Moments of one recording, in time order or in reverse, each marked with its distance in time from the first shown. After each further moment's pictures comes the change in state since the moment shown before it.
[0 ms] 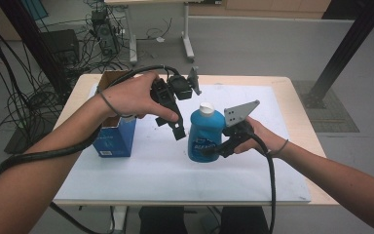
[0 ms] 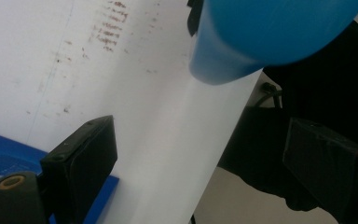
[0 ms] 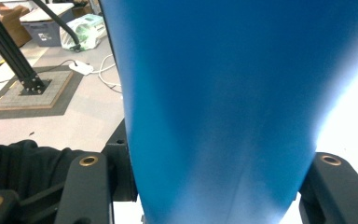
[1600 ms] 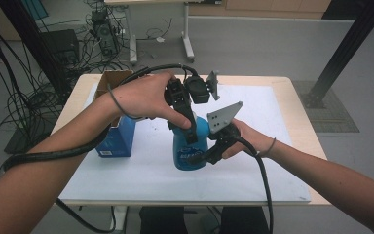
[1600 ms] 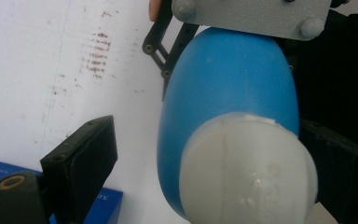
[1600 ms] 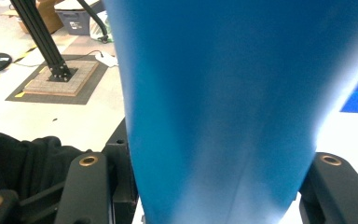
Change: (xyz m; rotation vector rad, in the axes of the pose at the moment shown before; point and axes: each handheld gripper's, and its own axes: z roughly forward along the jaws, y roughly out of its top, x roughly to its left) left arm -0.030 0.019 -0.012 -0.009 0.023 0.117; right arm 0.017 0.027 0.029 0.019 0.110 -0.080
